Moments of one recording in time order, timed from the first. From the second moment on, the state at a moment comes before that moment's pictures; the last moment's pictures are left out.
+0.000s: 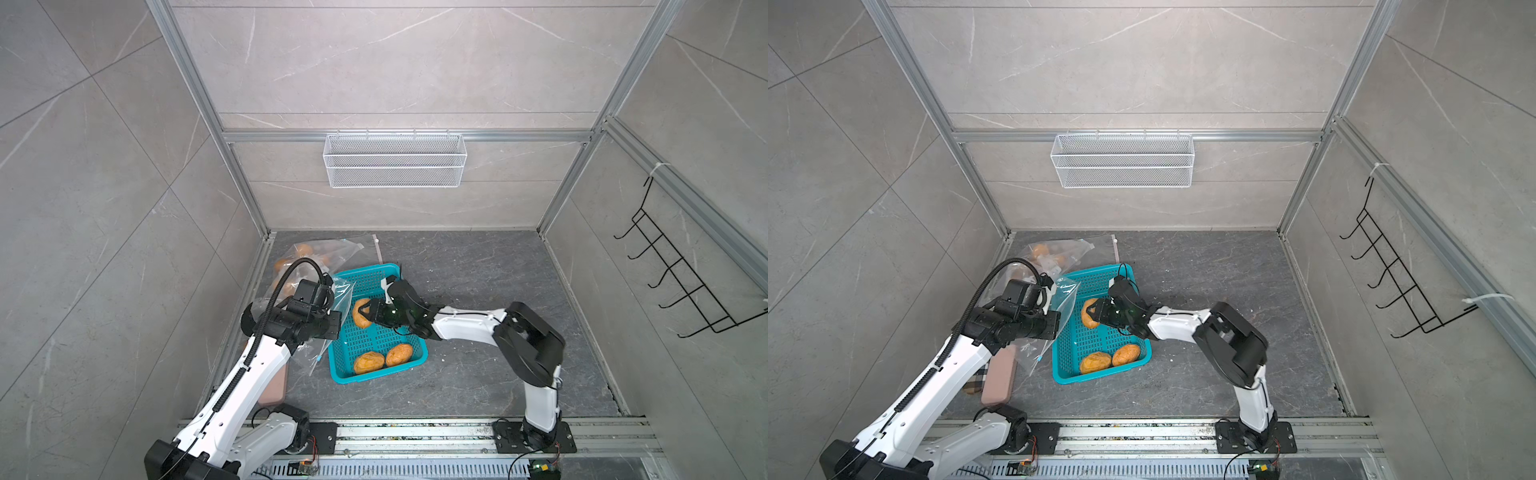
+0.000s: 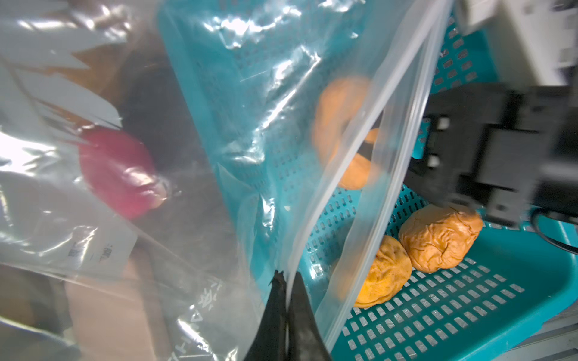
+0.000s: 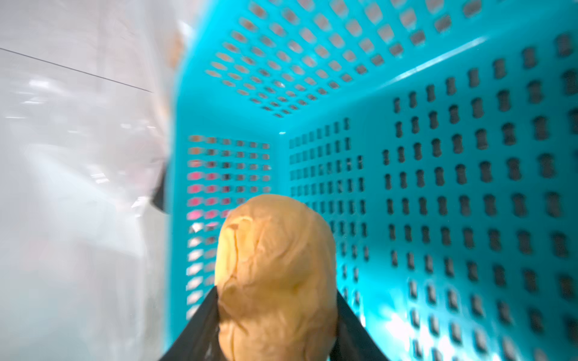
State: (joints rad) left arm -0.39 1.02 0.98 -0.97 0.00 -0.20; right arm 0.87 1.87 1.13 0.23 -0.21 1.01
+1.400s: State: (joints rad) left arm -0.38 0.88 0.97 -0.90 0.16 -0.19; right arm 1.02 1.78 1.17 0.28 -0.15 1.00
